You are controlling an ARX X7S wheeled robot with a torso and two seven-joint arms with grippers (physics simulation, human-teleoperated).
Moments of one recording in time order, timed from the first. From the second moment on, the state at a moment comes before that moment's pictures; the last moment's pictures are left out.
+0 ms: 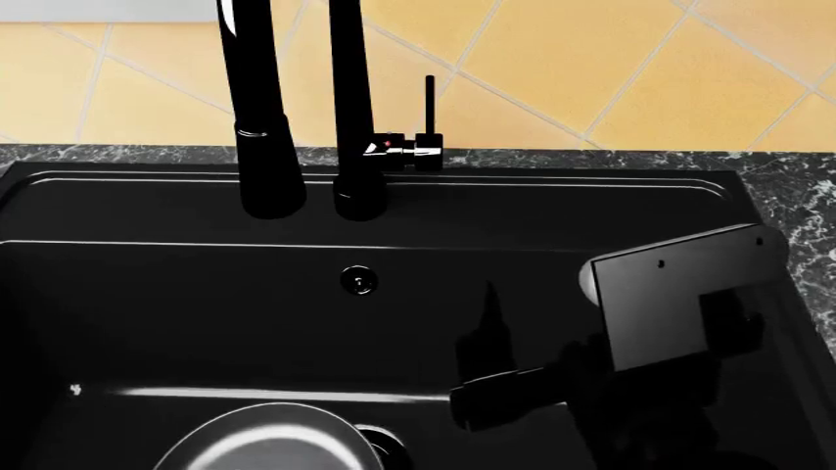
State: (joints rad) left arm -0.14 -0.74 -0.48 0.04 -0.65 -0.88 -0.32; right arm 0.57 0.50 -0.12 -0.54 0.78 1.07 0.27
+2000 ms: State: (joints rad) left arm -0.61 -0.61 0.16 0.37 -0.83 -1.13 -0.20; right arm 0.51 0.54 -0.11 -0.54 0.78 0.97 0.26
